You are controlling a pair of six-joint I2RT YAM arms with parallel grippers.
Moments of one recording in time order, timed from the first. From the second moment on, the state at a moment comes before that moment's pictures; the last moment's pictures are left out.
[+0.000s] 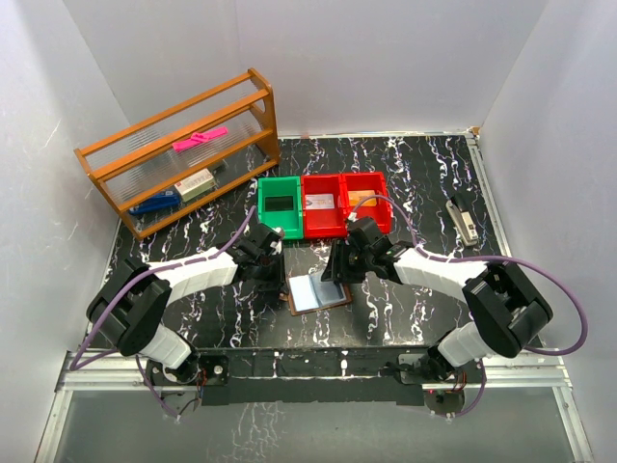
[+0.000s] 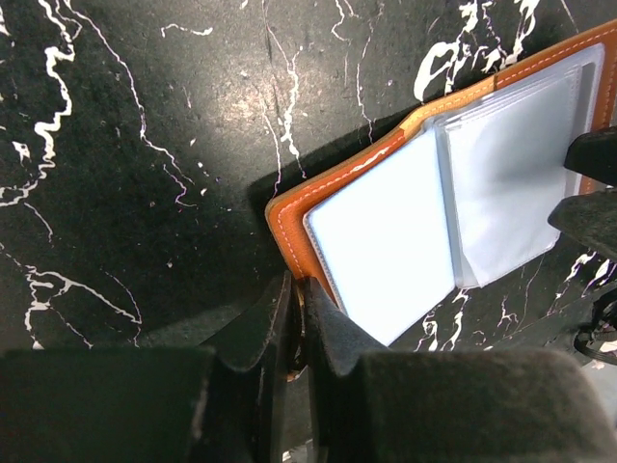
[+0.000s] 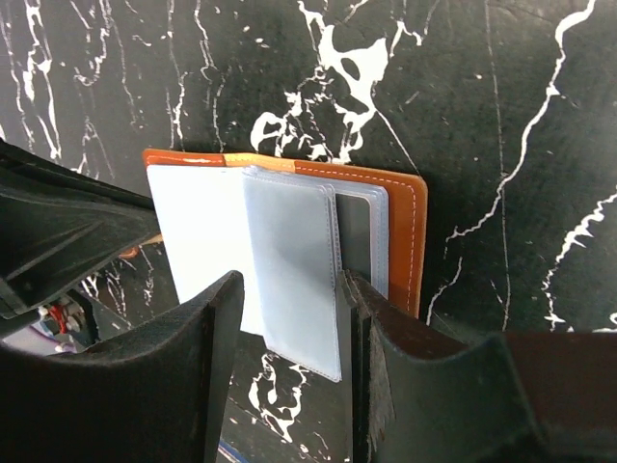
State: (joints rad) left arm -0.71 1.50 0.74 -0.33 0.17 -0.68; right arm 0.65 1.46 0.71 -0.15 -0.24 0.71
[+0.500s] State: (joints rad) left arm -0.70 1.50 0.74 -0.36 0.17 -0.67; right arm 0.65 1.46 0.70 -0.03 -0.31 0.78
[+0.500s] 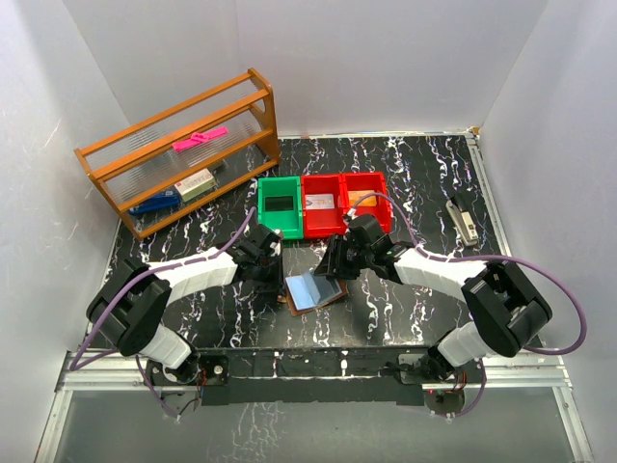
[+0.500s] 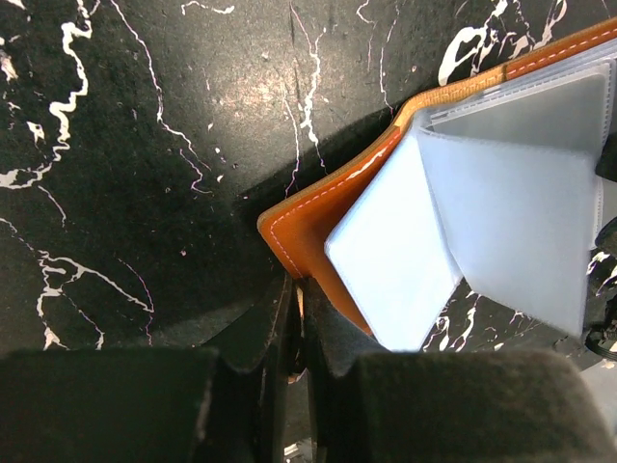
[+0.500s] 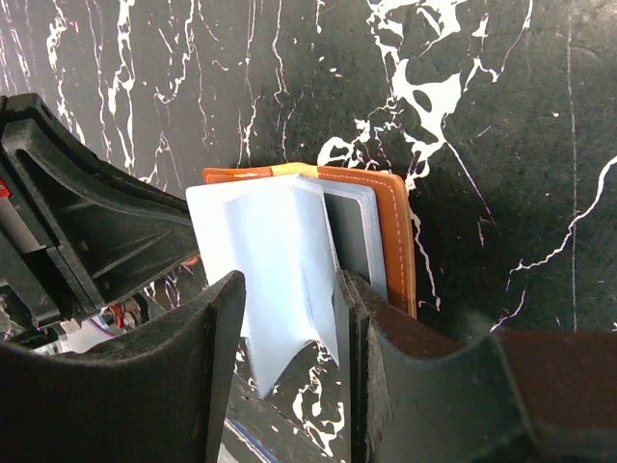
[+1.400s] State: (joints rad) left arm -0.71 1.26 0.76 -0.43 0.06 -0.69; right arm 0.66 1.43 0.65 -0.08 -0.25 0.76
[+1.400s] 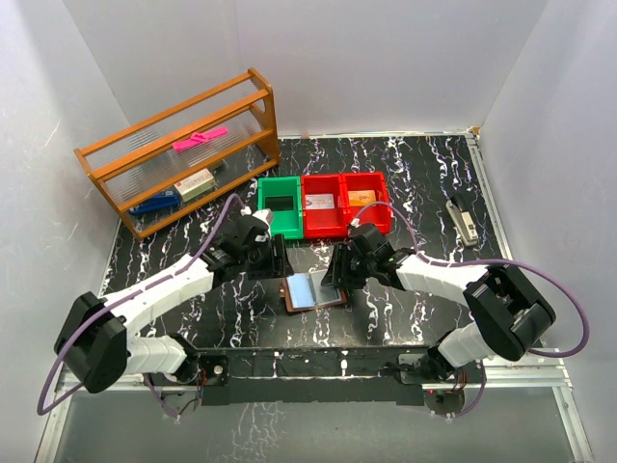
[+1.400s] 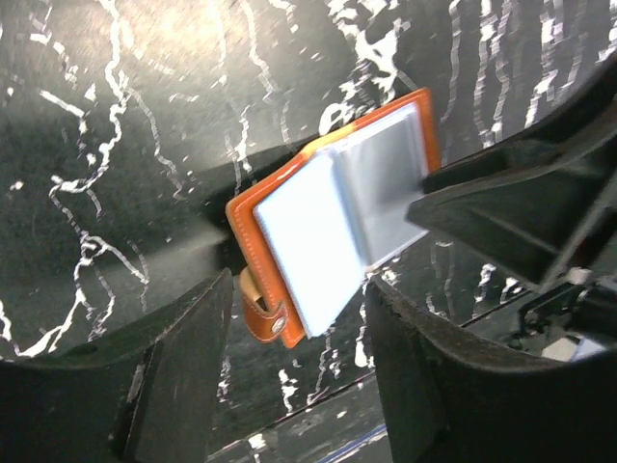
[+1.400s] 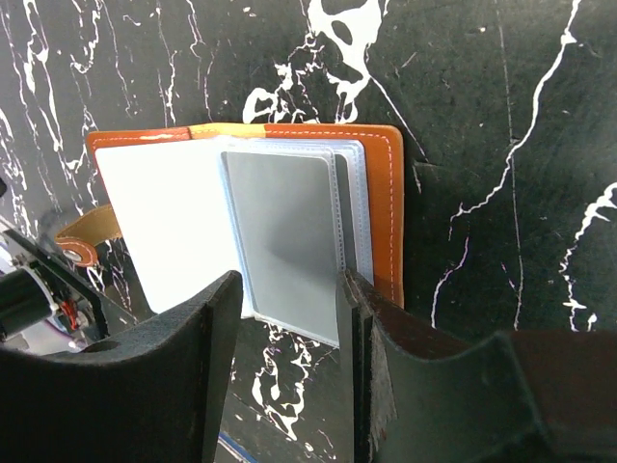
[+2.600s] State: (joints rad) left arm -0.71 1.47 0.74 -0.35 0.13 -0.66; right arm 0.66 1.39 0.67 -0.14 -0.17 0.77
